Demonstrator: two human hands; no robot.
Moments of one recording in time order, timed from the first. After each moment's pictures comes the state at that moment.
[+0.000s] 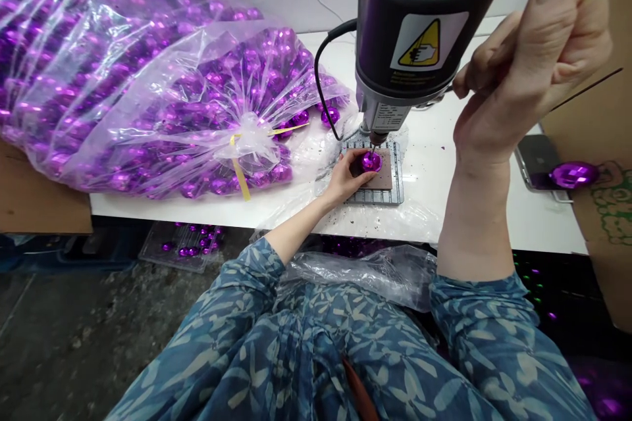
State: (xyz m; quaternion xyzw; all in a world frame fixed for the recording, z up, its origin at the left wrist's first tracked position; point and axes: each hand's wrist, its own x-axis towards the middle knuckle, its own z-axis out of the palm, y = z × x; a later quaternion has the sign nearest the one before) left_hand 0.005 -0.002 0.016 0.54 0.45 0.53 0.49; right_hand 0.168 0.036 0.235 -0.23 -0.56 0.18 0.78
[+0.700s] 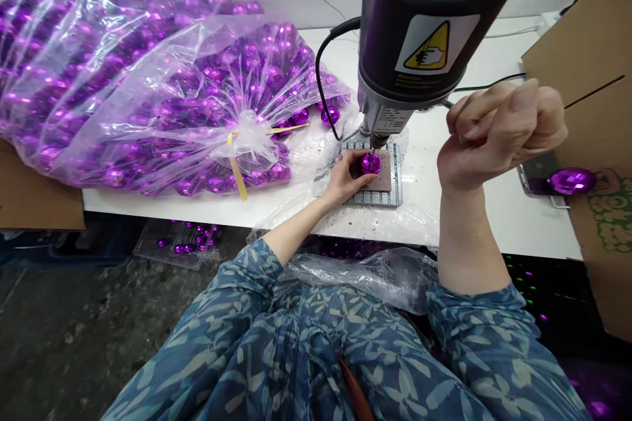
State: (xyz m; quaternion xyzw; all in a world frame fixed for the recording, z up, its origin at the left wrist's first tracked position) left_hand 0.007 -0.001 0.018 0.52 0.45 0.53 0.49; right_hand 0.171 0.031 0.182 -0.17 -0.50 0.10 0.84
